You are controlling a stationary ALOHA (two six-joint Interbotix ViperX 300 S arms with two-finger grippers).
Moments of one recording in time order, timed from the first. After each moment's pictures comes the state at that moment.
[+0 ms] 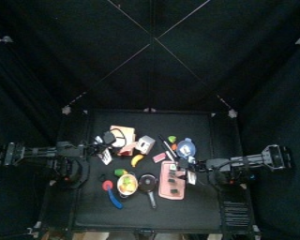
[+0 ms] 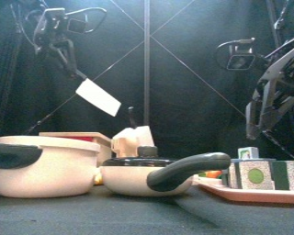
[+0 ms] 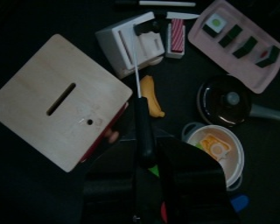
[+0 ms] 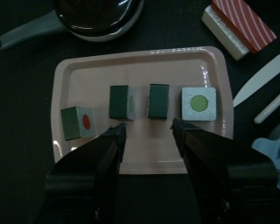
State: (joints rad) left arm 0.12 -0.57 0.60 0.28 0.91 -0.60; right arm -0.03 -0.48 1.06 0.13 0.27 0.04
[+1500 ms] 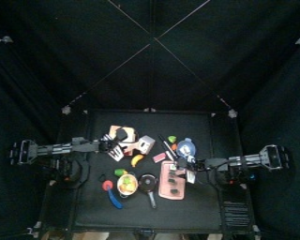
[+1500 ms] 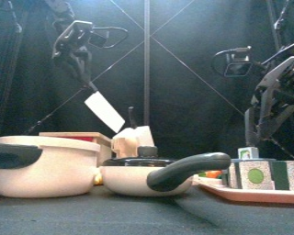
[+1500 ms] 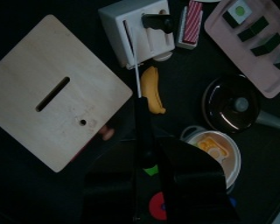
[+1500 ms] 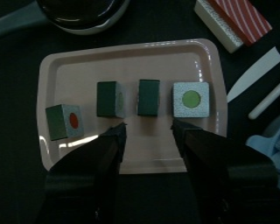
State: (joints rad) left arm 0.16 -0.40 0.48 0.20 0.98 -0.60; right arm -0.04 -0.45 1.06 0.12 0.27 0.04
